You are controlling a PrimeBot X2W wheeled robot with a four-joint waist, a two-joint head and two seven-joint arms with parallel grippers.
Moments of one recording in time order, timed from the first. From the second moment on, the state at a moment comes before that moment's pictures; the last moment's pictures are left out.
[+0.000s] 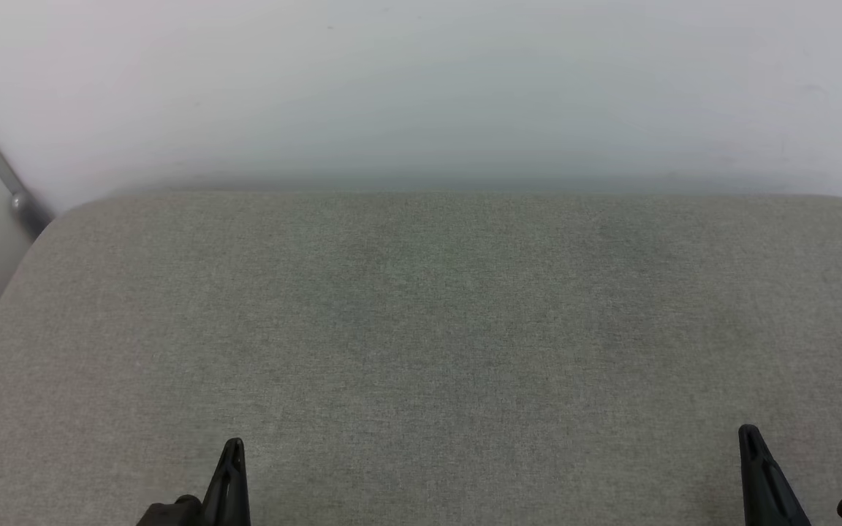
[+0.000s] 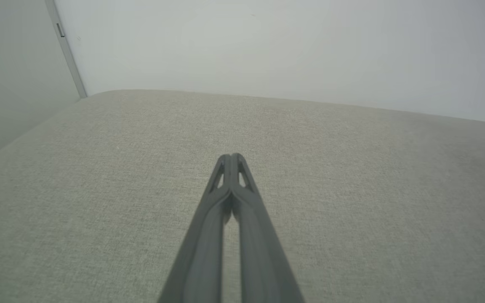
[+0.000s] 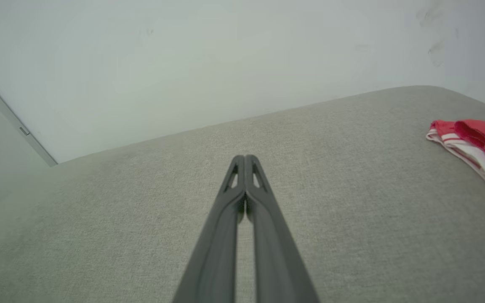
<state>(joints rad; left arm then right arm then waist) 0.18 0.05 -0.06 0.09 -0.15 0.05 -0.24 0.22 -0.05 -0.06 0.03 0.30 0.13 -0.24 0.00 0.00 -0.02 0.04</state>
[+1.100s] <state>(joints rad) 0.07 0.08 -0.03 0.15 -0.76 -0.02 -0.13 0.10 -0.07 -0.05 0.11 0.84 0.13 -0.12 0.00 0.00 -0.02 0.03</state>
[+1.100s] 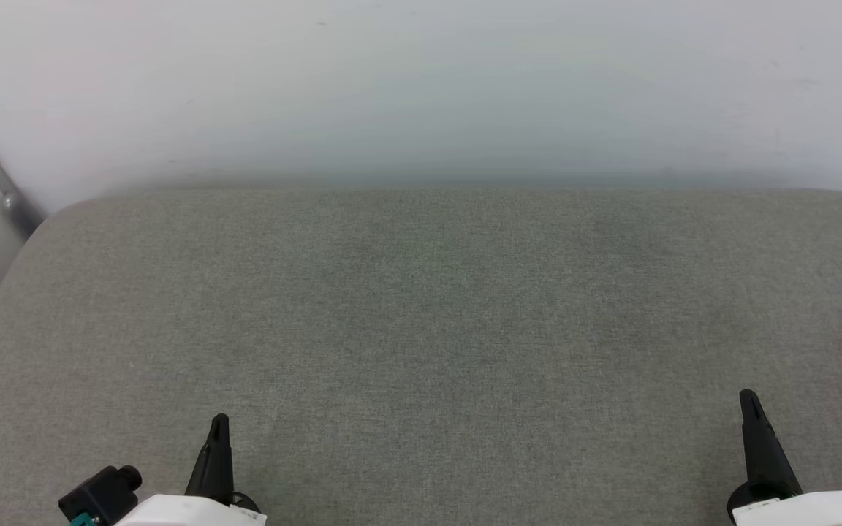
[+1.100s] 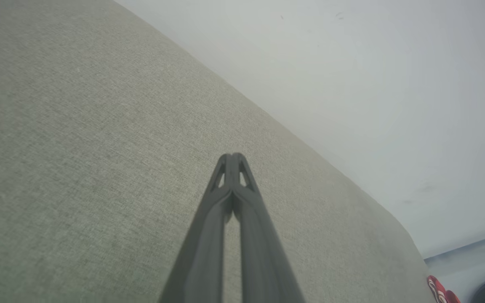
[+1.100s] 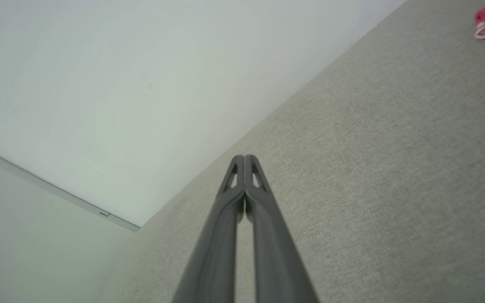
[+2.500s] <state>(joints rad) -0.03 0.08 0.03 0.20 -1.27 -0.08 -0.01 -0.01 -0.07 -0.06 0.19 1.30 0.13 -0.01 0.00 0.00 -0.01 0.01</state>
